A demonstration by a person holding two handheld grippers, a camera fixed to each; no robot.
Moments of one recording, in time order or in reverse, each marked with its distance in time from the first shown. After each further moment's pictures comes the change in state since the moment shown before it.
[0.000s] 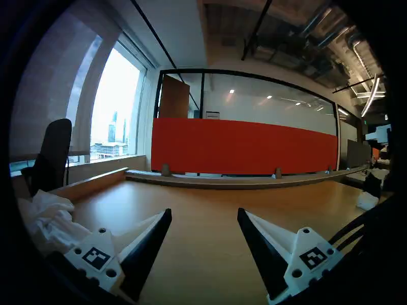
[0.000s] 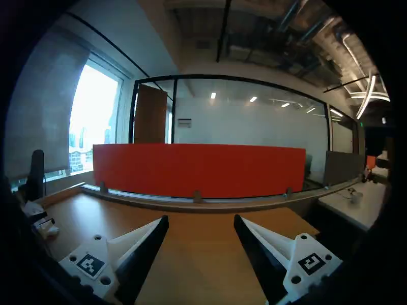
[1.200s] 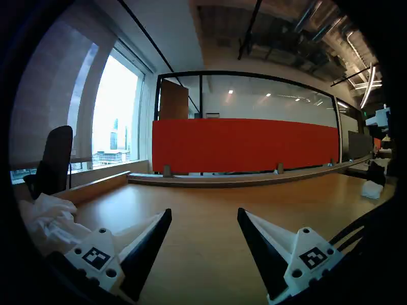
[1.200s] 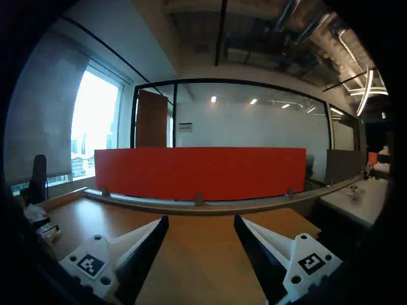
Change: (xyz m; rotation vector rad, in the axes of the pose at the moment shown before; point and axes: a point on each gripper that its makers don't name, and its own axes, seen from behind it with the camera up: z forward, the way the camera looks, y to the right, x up) left arm -0.014 0.004 -0.004 0.018 0.018 0.057; right arm -0.001 0.009 -0.005 0.016 0.032 0.027
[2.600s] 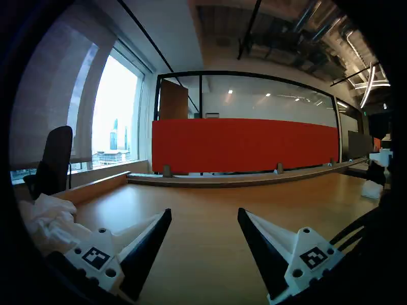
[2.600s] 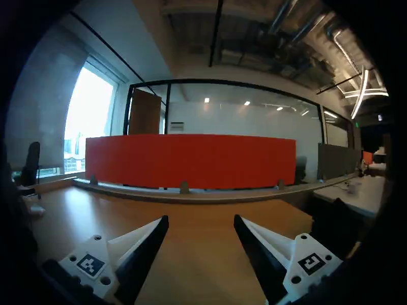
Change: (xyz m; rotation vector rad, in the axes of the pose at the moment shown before) left arm -0.001 0.000 -0.001 0.000 0.000 0.001; right arm -0.095 0.051 0.002 -0.058 0.025 -0.018
